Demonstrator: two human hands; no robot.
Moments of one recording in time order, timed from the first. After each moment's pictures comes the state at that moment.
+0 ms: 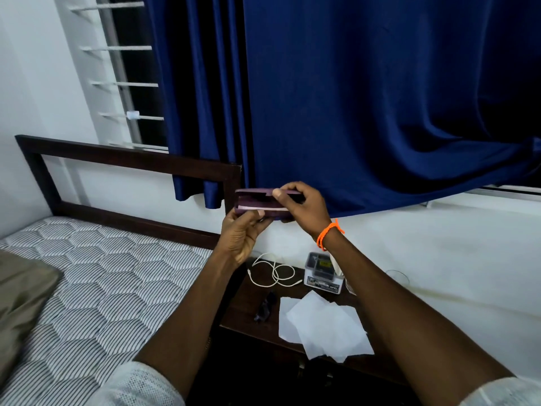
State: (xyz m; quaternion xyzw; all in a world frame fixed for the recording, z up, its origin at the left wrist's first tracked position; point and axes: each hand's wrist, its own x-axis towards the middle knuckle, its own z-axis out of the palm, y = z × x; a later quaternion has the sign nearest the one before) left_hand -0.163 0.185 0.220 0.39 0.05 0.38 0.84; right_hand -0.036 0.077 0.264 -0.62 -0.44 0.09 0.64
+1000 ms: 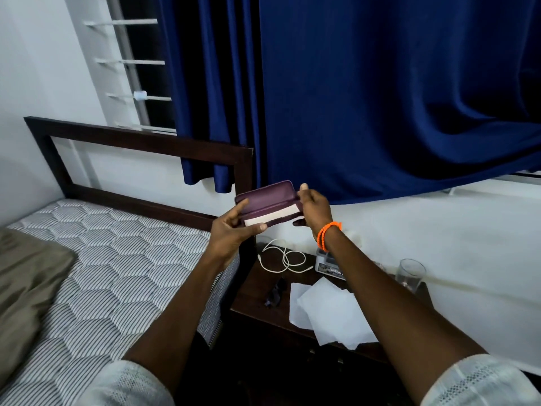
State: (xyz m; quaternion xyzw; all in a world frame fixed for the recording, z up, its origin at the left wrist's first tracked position) left_hand -0.205 0.216 0.175 0.57 0.18 0.36 0.71; right_hand -0.019 0.112 0.208 -0.69 -0.29 0.18 0.64
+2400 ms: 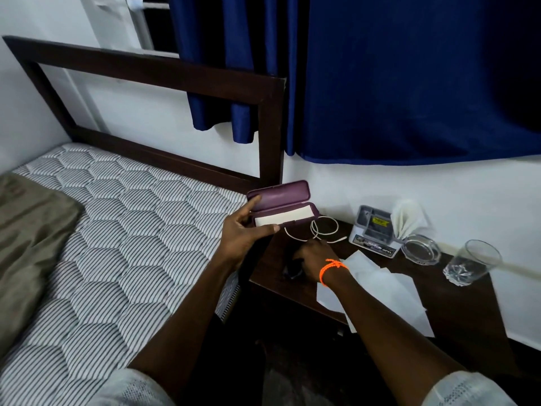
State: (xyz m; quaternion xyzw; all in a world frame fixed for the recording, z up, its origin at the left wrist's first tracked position) left_hand -0.199 0.265 0.054 0.59 0.29 0.34 0.67; right_hand -0.020 0.147 -0.013 -0.79 -0.61 0.07 -0.03
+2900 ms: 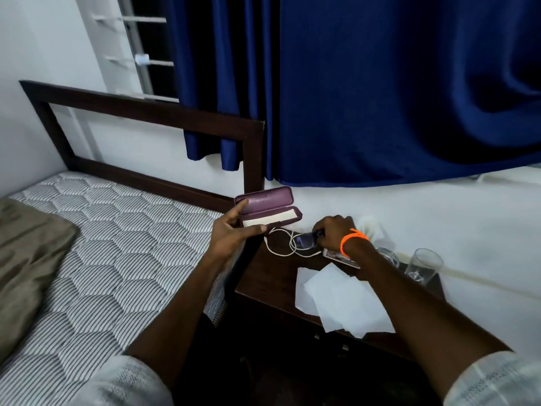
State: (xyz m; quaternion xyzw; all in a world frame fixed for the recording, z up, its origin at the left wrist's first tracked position) left_hand -0.210 0.235 0.113 0.58 0.25 0.36 0.69; right_hand 0.022 0.085 0.132 -0.87 -0.50 0.01 0.02
